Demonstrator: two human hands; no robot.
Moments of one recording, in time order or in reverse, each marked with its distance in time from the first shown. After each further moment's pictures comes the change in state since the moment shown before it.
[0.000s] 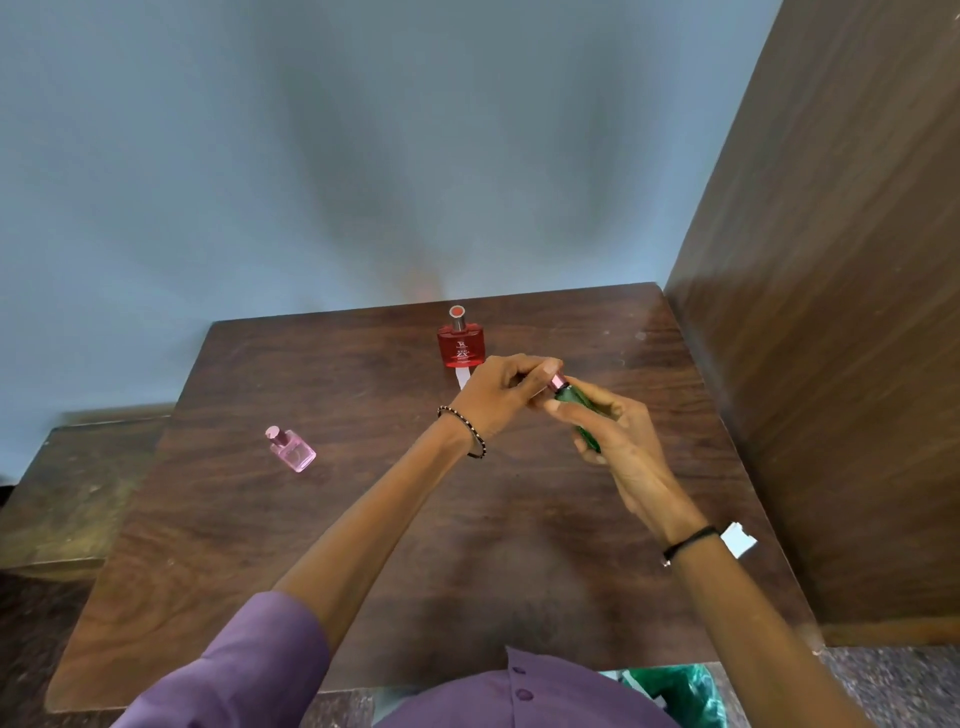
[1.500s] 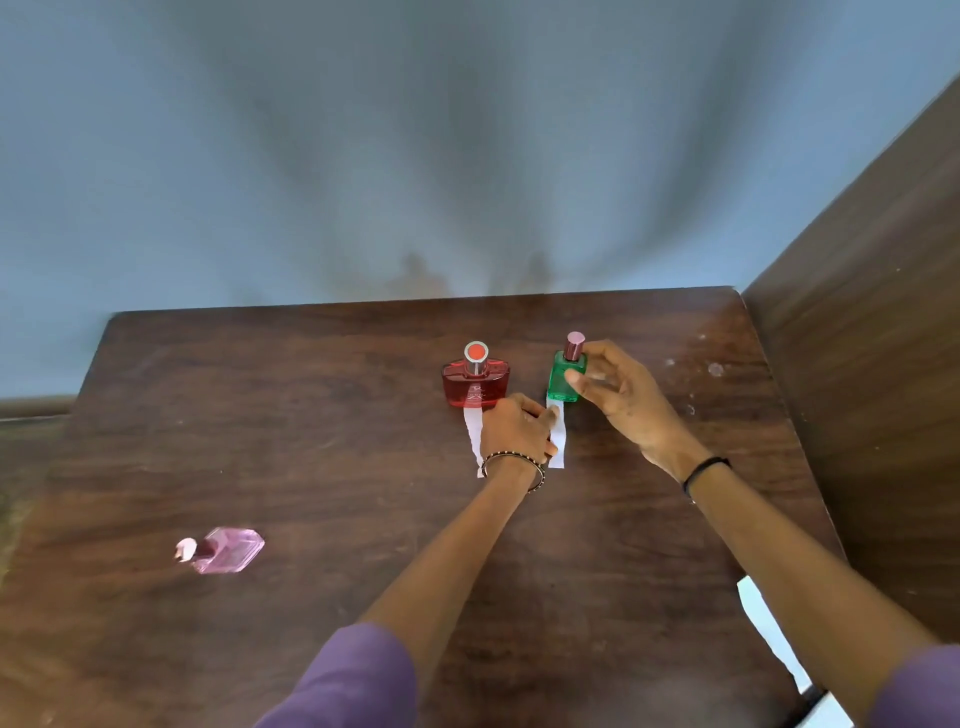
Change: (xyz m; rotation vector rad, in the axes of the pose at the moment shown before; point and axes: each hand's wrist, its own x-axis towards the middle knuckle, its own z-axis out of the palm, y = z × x) left_hand 0.151 -0.170 0.032 -0.243 0.358 -0.670; right_hand 0.235 0.051 -0.005 -0.440 -0.088 0.033
